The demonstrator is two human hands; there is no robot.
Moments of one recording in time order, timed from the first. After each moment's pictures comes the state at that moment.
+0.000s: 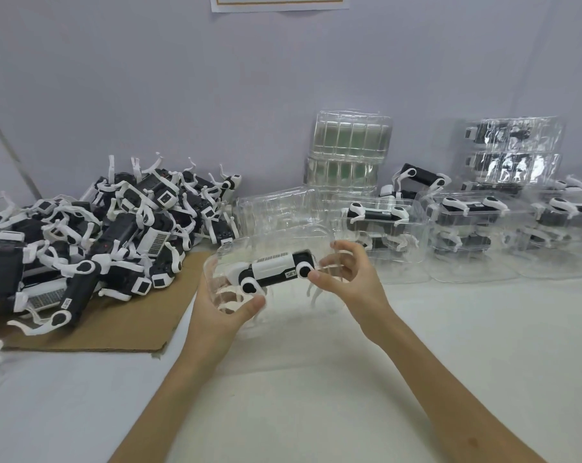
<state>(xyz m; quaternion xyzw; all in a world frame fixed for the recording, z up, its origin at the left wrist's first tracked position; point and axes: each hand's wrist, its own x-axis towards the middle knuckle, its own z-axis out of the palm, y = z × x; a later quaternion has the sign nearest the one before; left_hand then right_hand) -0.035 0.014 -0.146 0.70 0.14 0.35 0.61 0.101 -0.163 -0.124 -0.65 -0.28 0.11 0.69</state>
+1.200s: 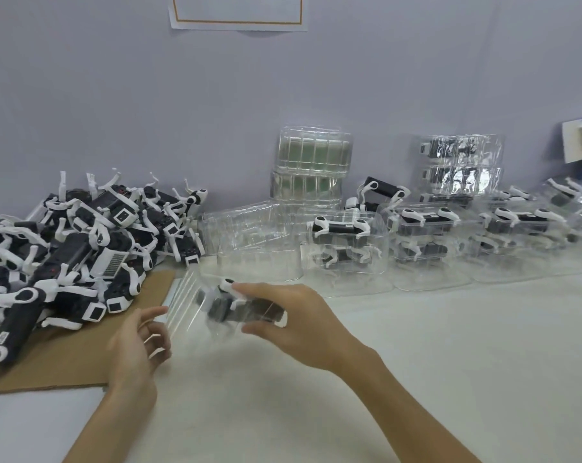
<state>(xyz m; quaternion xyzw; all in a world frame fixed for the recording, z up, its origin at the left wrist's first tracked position) -0.041 0.044 -0.149 0.52 0.33 0.36 0.70 0.069 -0.164 -0.104 -0.74 -0.53 -0.04 0.41</state>
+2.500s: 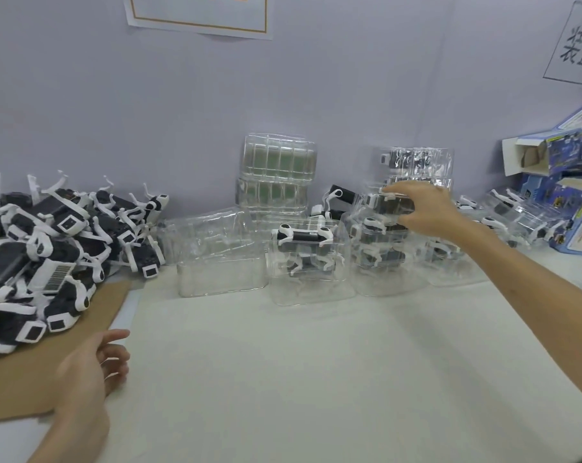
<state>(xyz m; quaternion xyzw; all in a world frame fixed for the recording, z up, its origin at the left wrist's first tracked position) -0.037 0.034 -0.147 0.53 0.33 0.34 0.70 0.282 -0.336 0.001 -0.94 -0.26 -0.18 0.16</state>
